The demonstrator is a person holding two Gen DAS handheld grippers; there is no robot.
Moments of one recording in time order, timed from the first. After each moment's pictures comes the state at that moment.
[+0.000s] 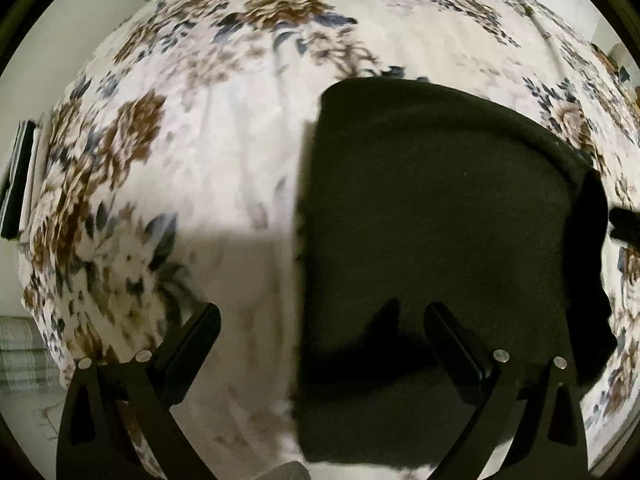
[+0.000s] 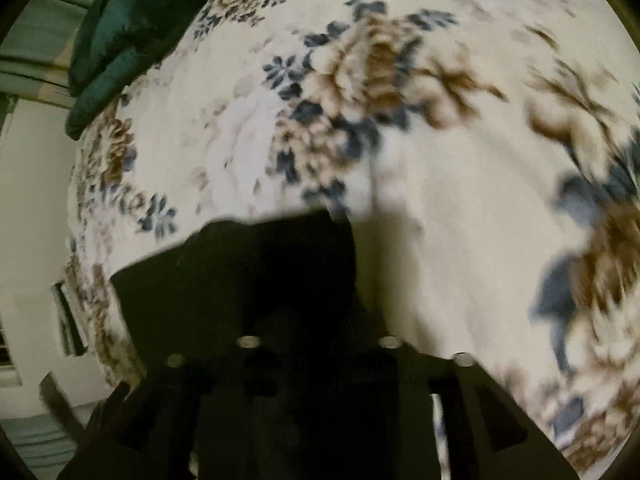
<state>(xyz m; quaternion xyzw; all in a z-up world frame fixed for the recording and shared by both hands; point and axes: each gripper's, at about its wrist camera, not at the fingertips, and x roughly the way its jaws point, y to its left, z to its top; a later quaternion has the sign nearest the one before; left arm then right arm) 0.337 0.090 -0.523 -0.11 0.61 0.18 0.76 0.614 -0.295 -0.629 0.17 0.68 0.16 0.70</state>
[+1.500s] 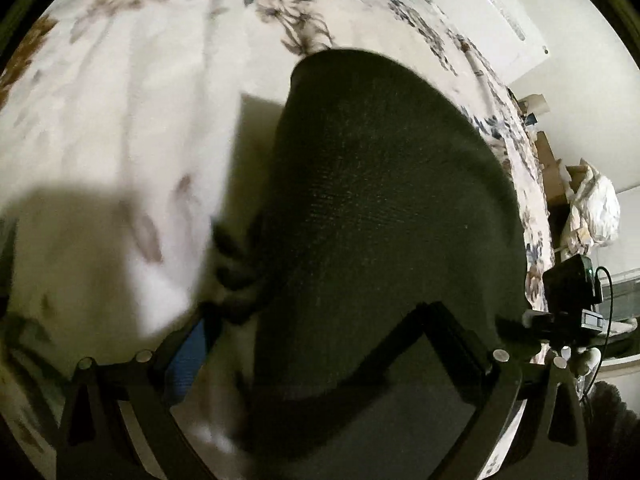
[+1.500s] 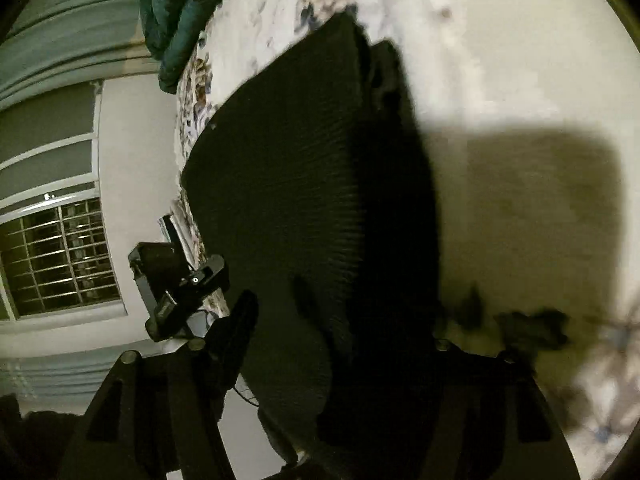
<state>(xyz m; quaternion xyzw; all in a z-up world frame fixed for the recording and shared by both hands) 0.369 0.123 -0.579 -0.30 0.55 -0.03 0.78 0.546 -0.311 -0.721 0.29 0.70 0.35 0.55</state>
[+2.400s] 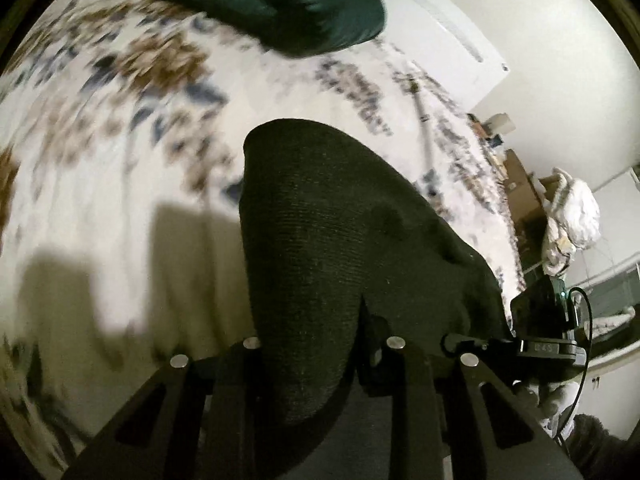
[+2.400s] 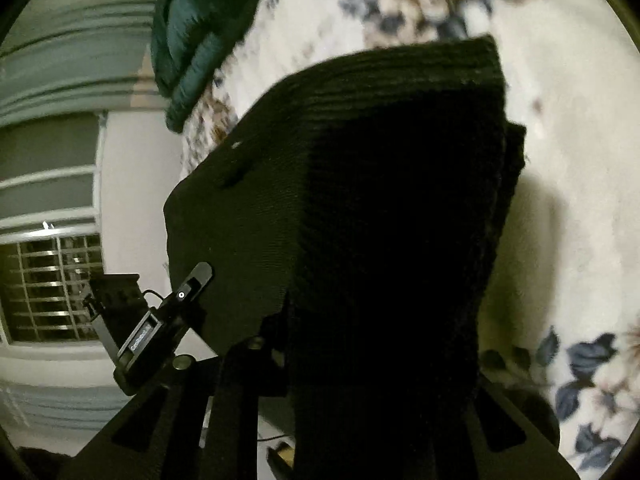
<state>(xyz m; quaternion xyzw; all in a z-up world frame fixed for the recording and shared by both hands) 0.427 0.111 -0.487 -0.27 0.48 -0.06 0.83 0.556 -0.303 -0.654 0.34 0.65 0.31 0.61</state>
